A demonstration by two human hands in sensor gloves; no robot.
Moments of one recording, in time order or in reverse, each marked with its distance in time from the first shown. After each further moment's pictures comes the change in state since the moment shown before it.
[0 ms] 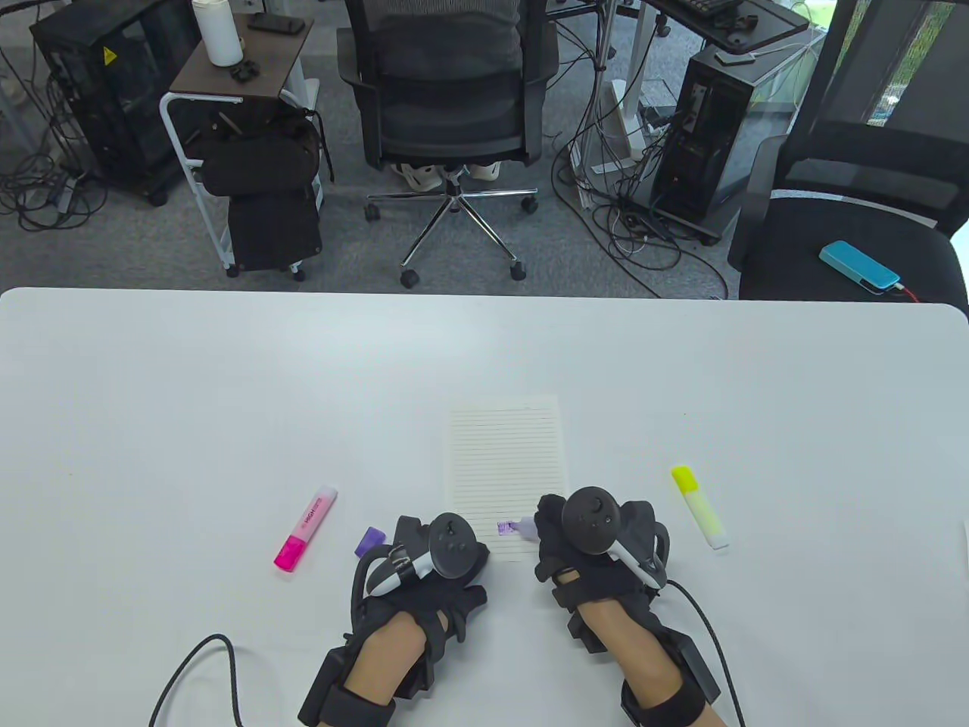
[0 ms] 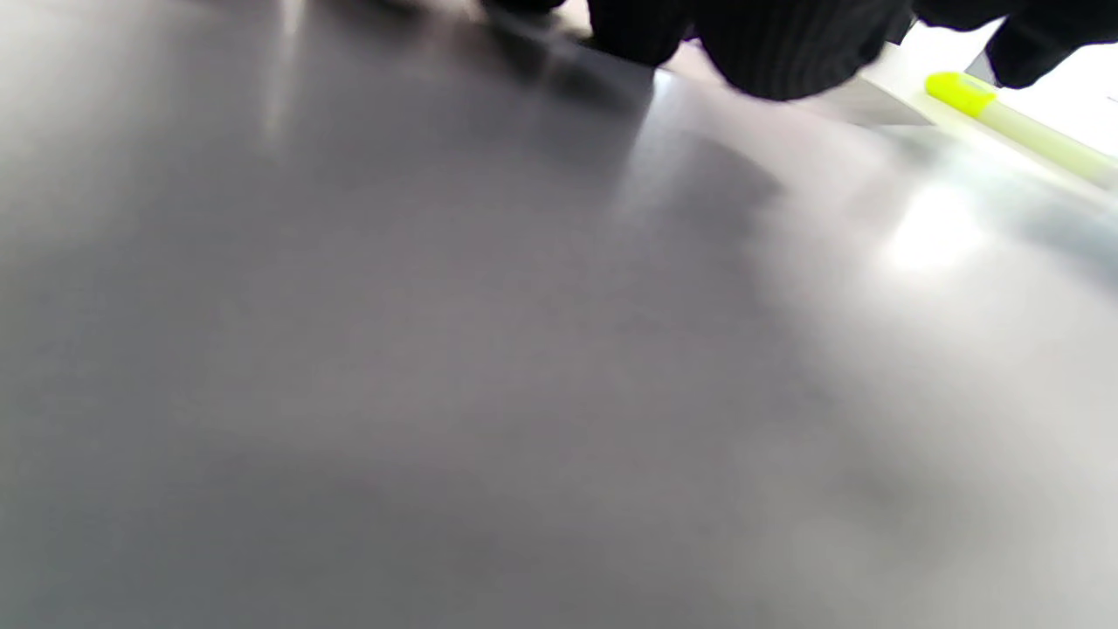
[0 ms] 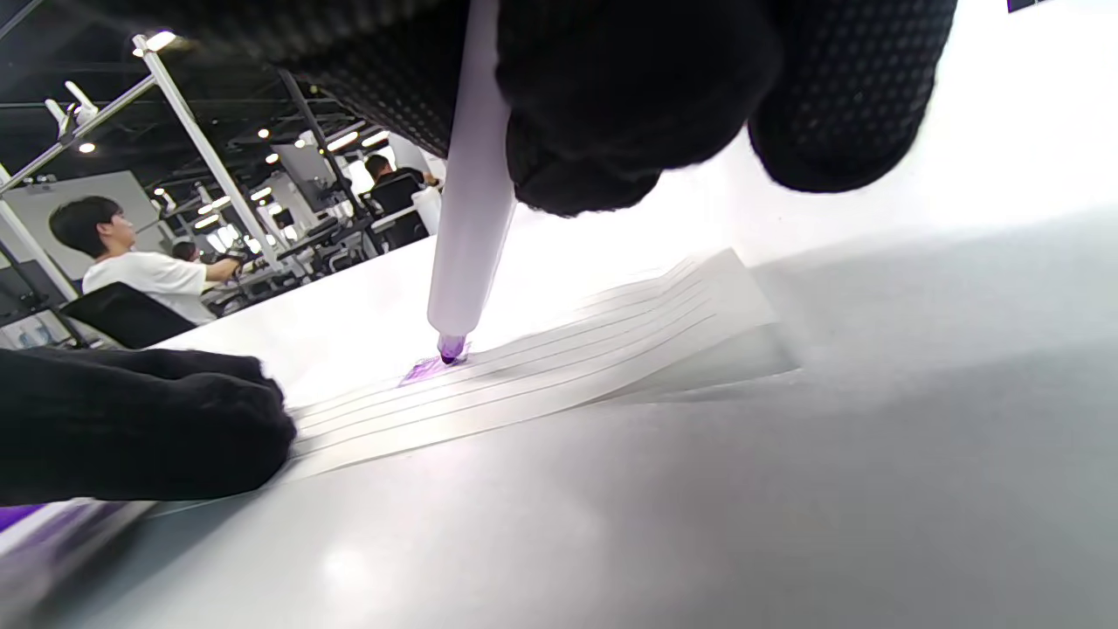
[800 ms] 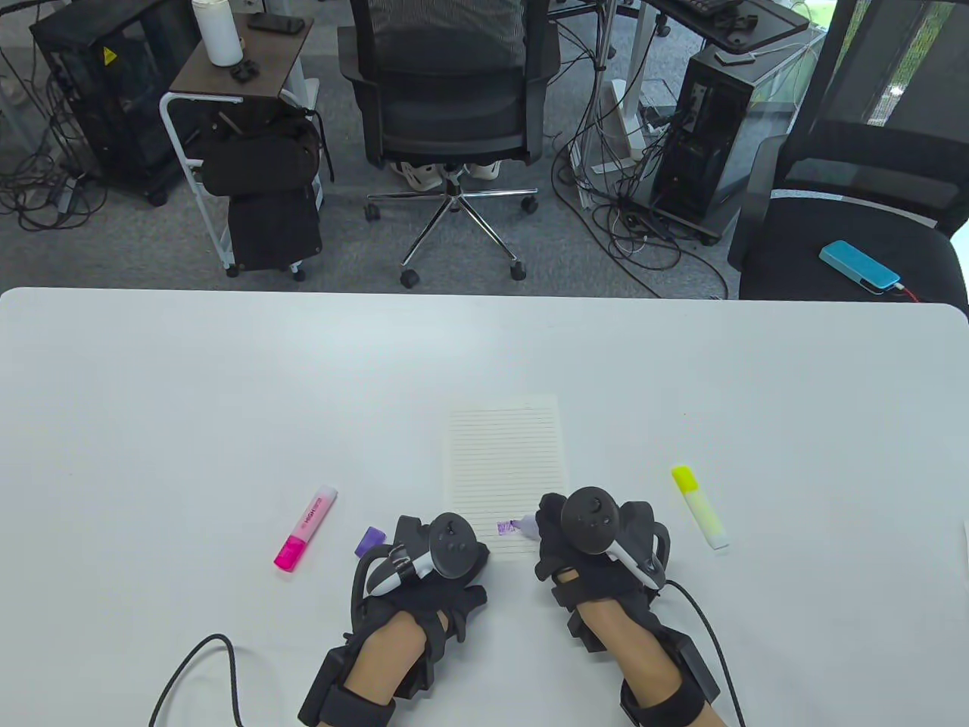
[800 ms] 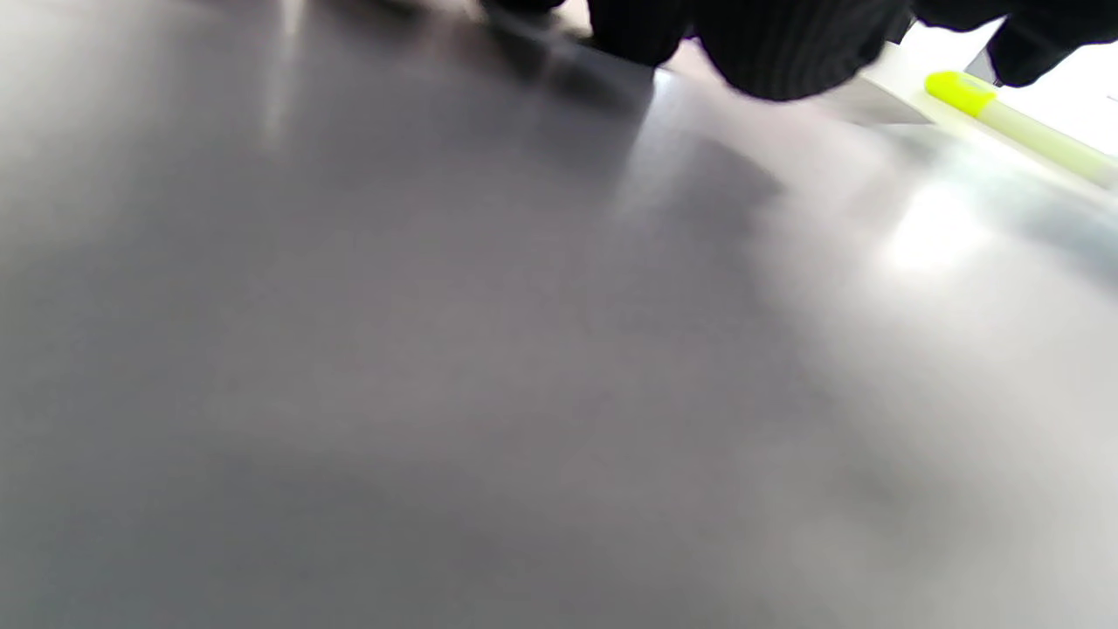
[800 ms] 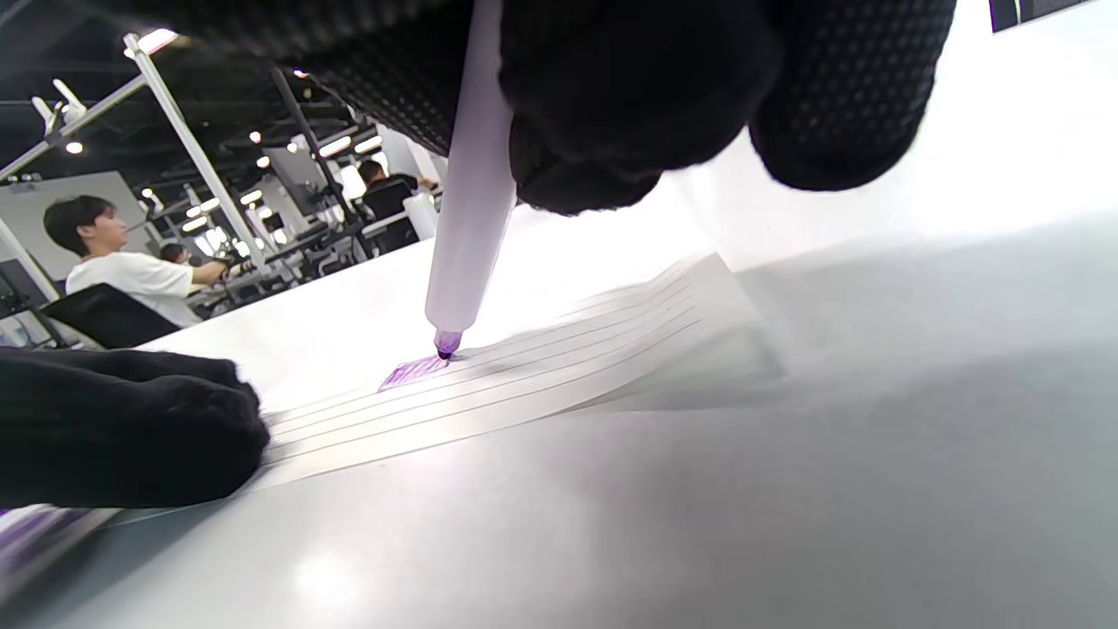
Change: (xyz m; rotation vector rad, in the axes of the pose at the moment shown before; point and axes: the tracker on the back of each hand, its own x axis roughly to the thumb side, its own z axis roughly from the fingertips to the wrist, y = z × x) left_hand 0.000 0.000 0.000 -0.001 -0.001 0.000; right_hand 0.000 0.000 -0.001 -0.010 0.015 0.016
